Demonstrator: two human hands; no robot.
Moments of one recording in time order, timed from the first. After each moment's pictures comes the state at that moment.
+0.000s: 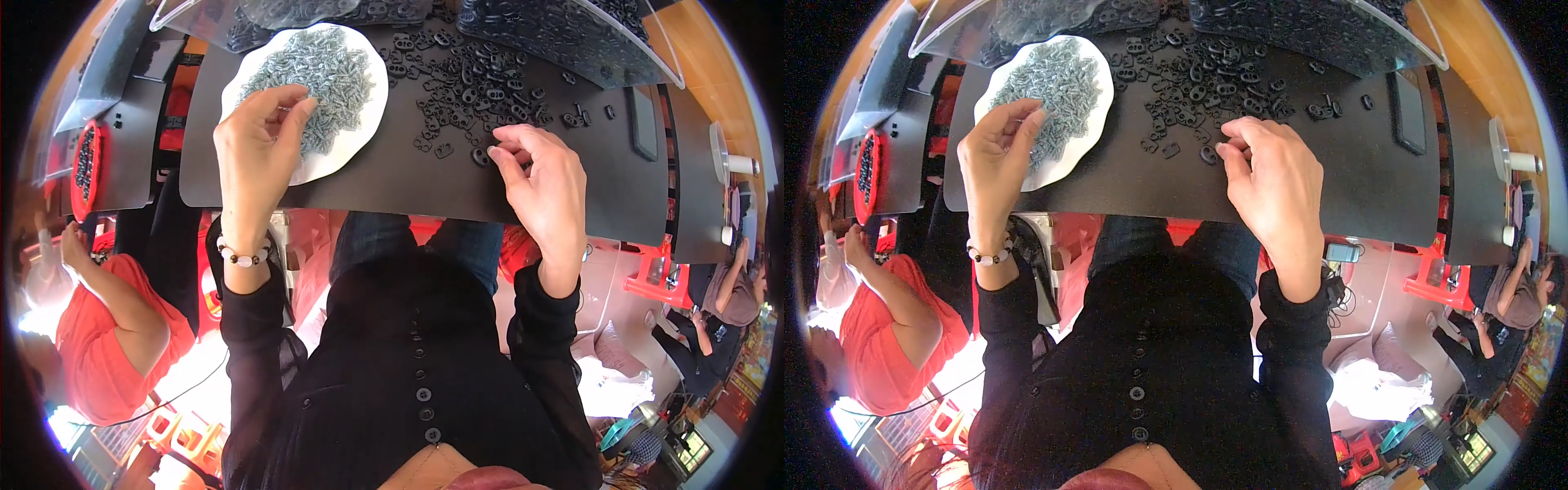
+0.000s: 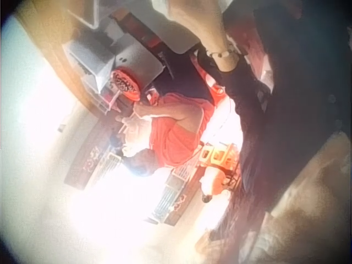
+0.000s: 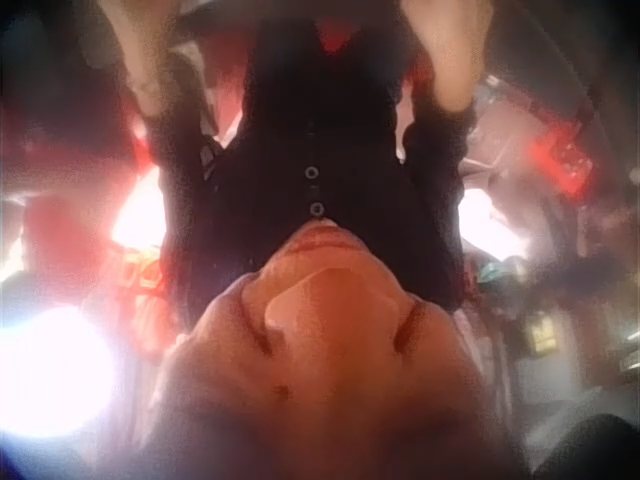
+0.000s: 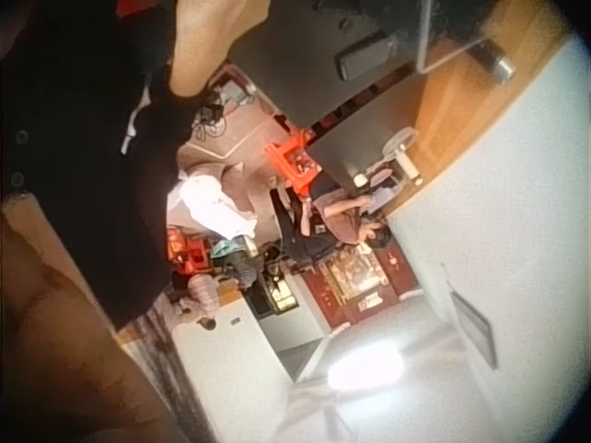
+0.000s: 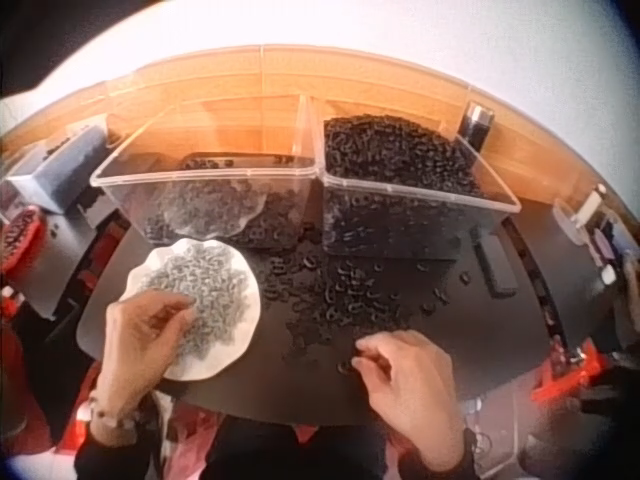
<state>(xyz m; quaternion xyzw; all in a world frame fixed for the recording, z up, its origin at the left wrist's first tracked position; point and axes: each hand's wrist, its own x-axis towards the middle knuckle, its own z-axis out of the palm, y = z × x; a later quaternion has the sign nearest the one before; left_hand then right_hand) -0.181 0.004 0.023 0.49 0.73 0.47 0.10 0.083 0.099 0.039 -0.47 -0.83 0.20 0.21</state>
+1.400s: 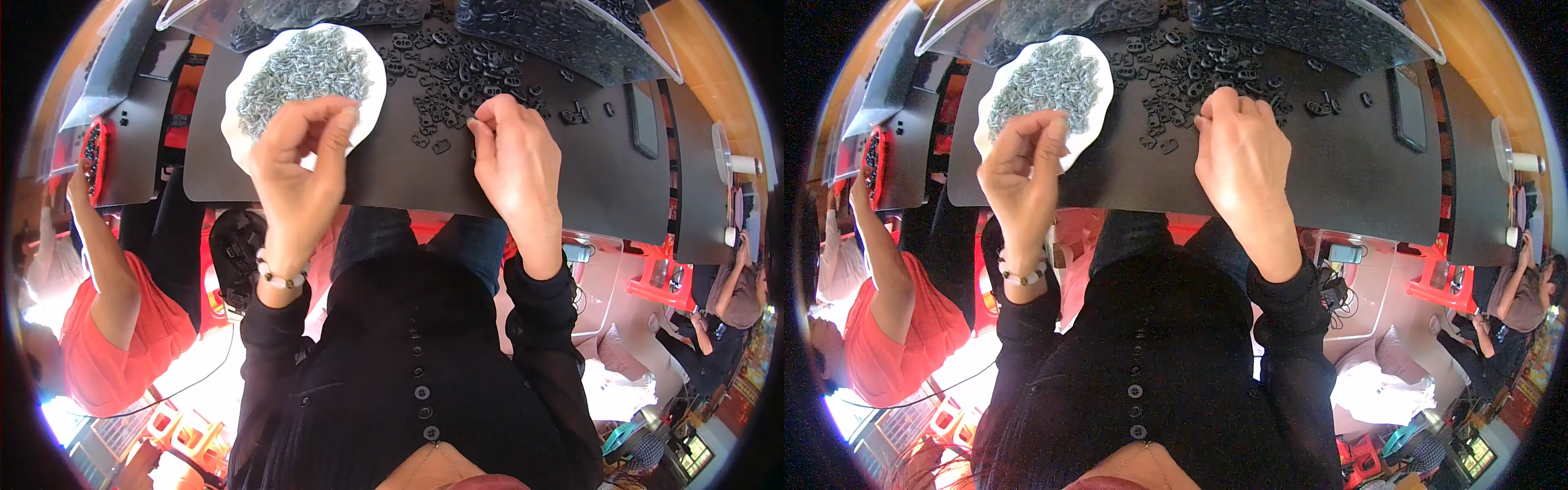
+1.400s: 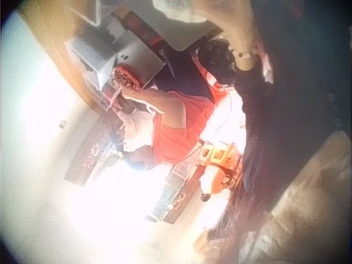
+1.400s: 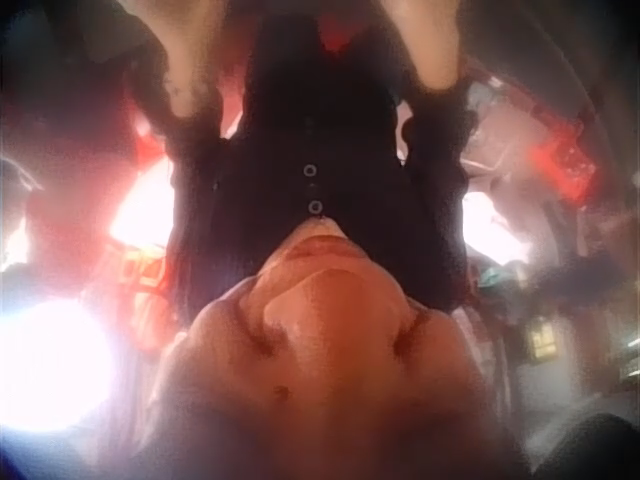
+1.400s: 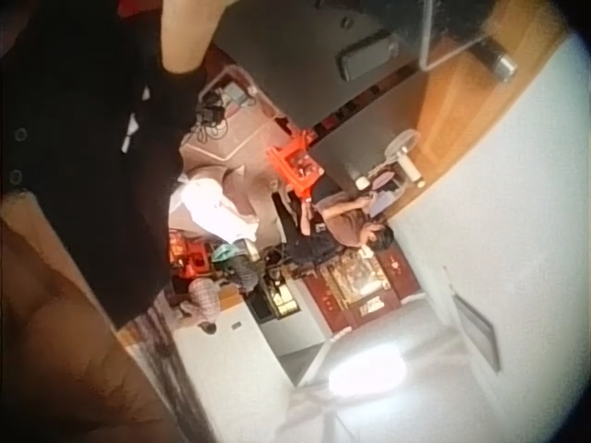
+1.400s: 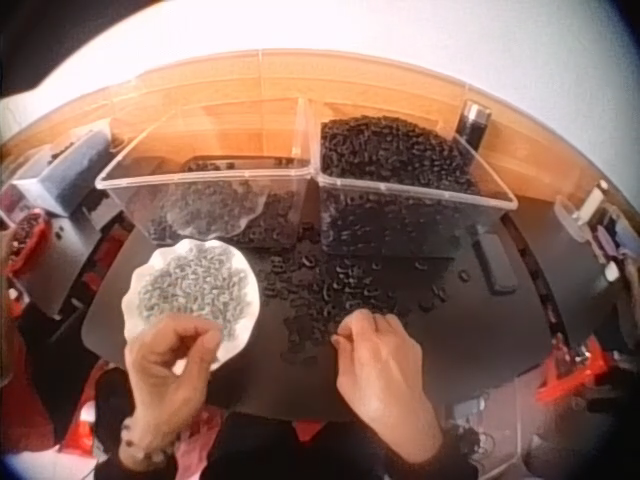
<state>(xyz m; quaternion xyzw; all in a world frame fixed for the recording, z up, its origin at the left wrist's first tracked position) -0.124 -0.002 0.029 0.44 0.64 0.61 0.16 0.060 0.104 0.021 -0.43 -0.86 0.06 0.25</state>
